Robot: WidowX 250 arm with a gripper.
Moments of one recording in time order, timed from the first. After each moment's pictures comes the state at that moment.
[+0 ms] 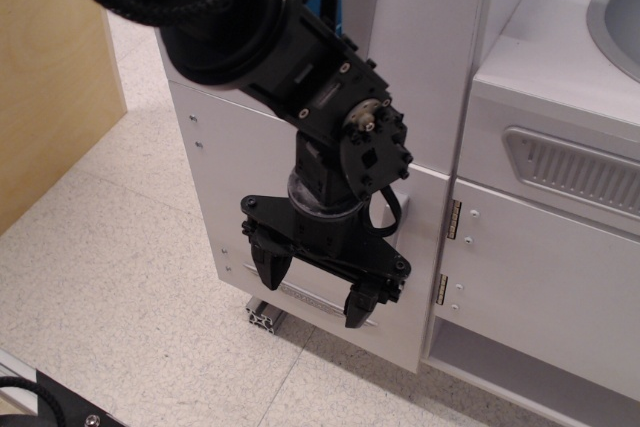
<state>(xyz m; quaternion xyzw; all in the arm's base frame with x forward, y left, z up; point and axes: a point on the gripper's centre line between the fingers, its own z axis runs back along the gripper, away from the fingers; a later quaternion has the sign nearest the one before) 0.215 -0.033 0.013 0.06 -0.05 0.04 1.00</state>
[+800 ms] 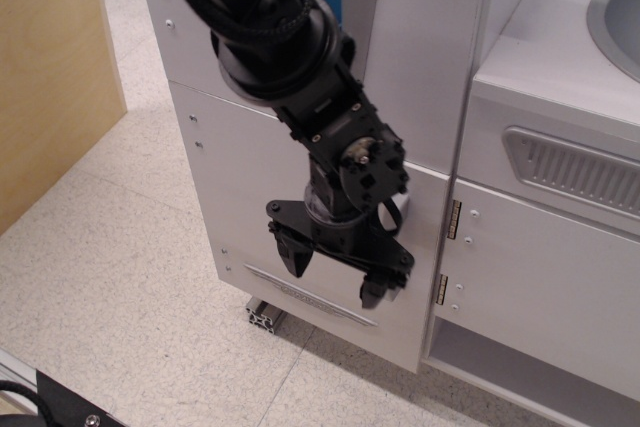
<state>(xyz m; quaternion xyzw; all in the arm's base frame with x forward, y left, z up) 0.259 -0.019 -0.030 0.04 -0.11 0.04 0.99</state>
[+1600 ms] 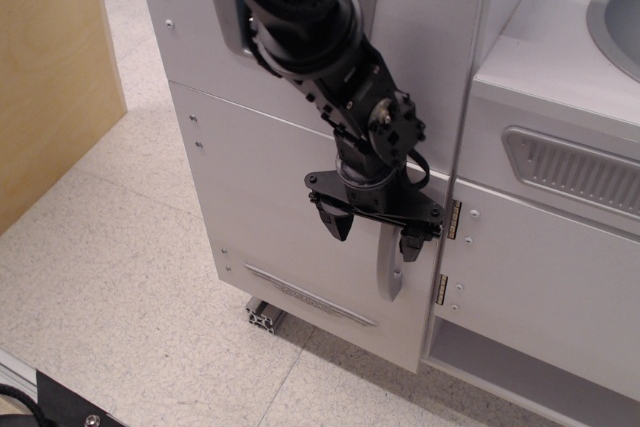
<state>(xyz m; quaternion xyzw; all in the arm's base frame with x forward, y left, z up) 0.309 -0.034 -0.041 0.00 -0.15 0.05 0.99</state>
